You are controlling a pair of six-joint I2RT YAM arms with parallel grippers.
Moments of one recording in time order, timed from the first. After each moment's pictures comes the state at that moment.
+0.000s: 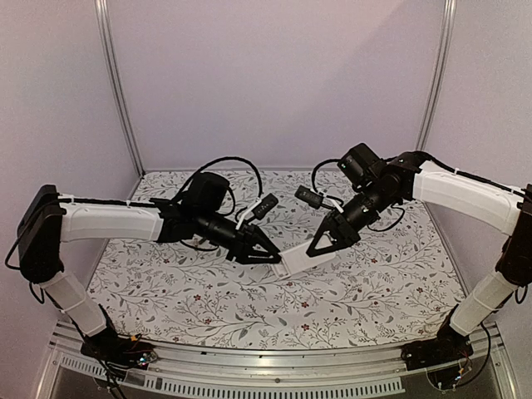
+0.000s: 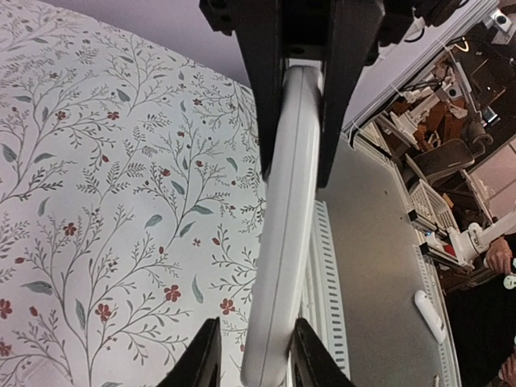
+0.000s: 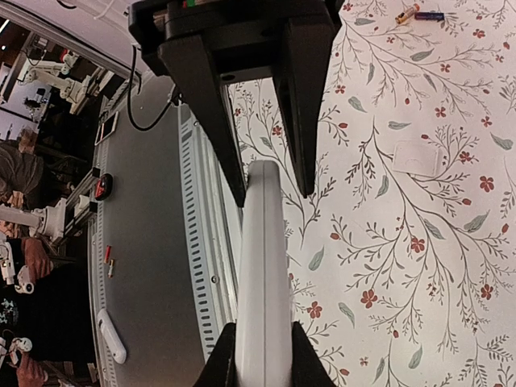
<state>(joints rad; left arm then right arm) -0.82 1.62 1.01 0.02 0.90 -0.12 0.74 1.58 1.37 -0.91 -0.83 -0.23</state>
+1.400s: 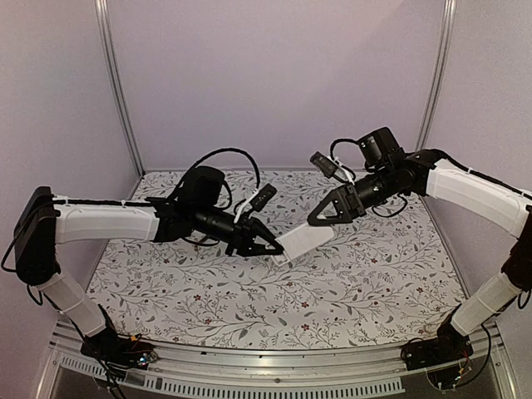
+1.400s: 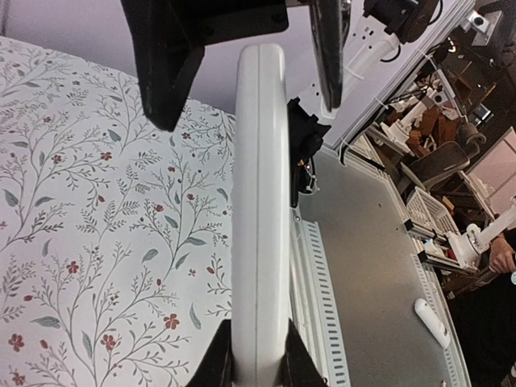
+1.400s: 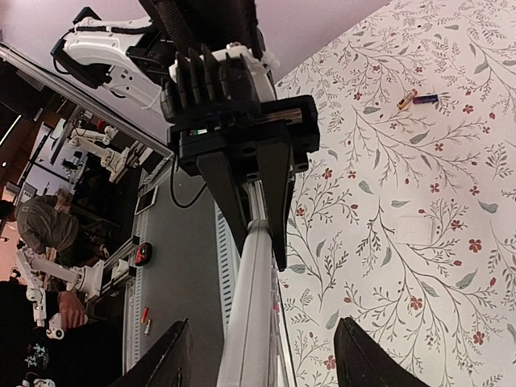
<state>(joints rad) -0.82 1.60 1.00 0.14 0.92 -0.16 0.63 1.52 1.34 -0.65 -0.99 -0.02</state>
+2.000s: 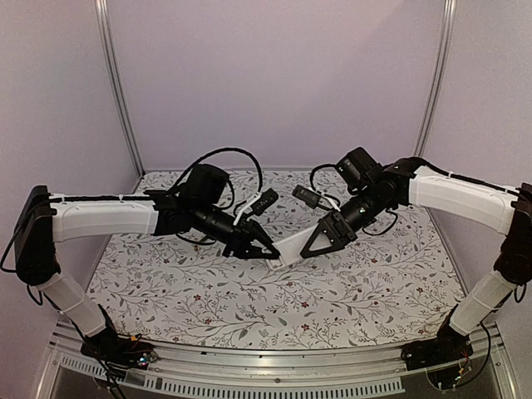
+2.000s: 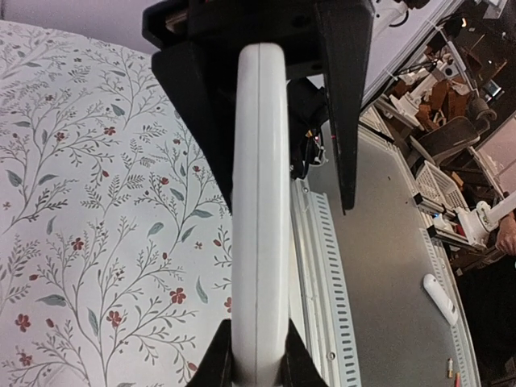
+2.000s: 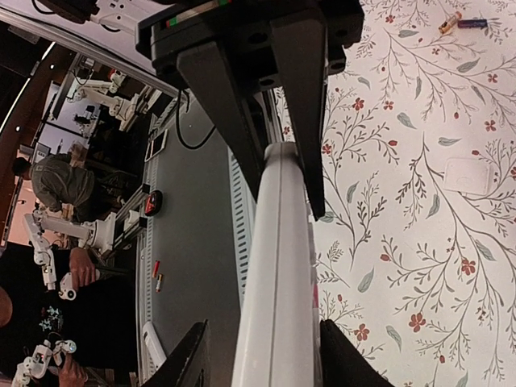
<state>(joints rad) -0.82 1.60 1.08 -0.11 0.91 0.00 0.73 1.59 1.32 -0.79 -1.00 -0.11</state>
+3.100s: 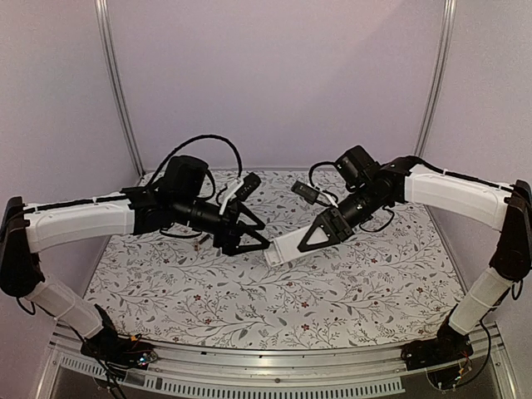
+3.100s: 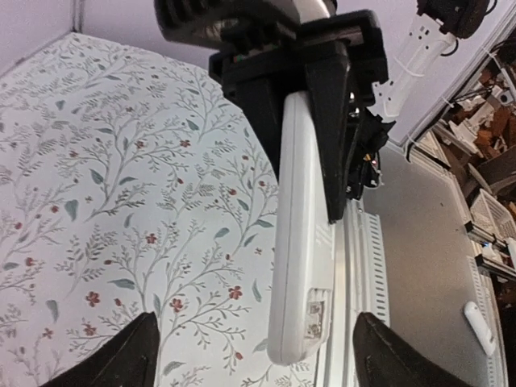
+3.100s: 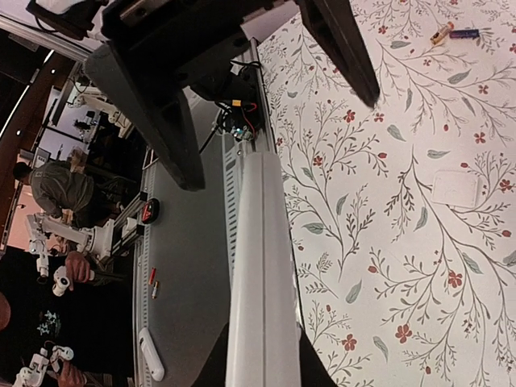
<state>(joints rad) -0.79 1.47 1.04 -0.13 0.72 -0.02 0.71 1.63 1.35 -0.77 -1.02 -0.13</state>
